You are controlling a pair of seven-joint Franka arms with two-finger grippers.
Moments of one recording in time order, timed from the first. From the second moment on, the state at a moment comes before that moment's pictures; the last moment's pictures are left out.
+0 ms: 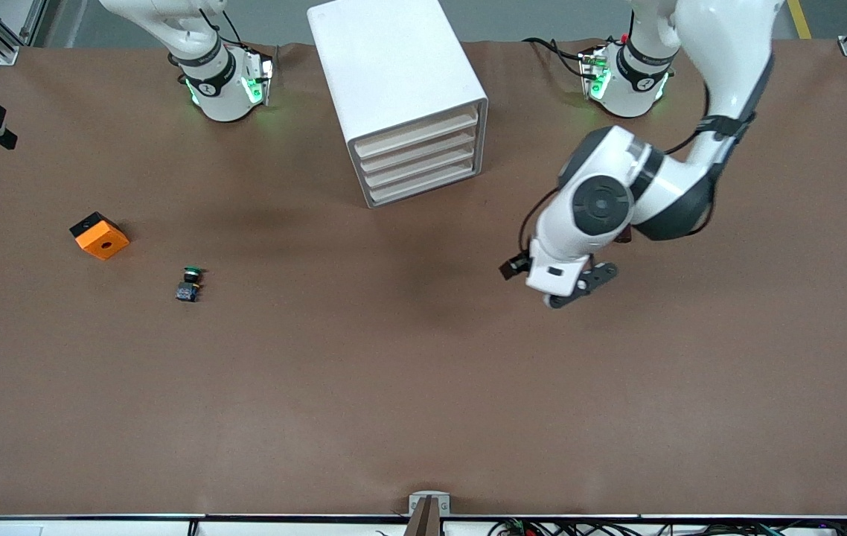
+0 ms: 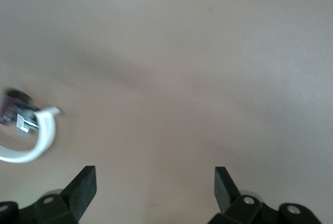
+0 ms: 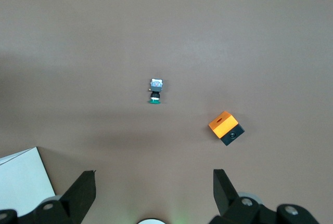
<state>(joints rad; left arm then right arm) -0.04 0.42 -0.49 -1.67 0.09 1.90 -1.01 -0.02 -0.16 -0.09 -1.61 0.00 1.45 -0.11</state>
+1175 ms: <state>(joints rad) 0.47 0.11 -0.45 -1.81 0.08 1.76 -0.07 -0.02 -0.15 -0.09 -1.61 0.00 1.44 -0.10</state>
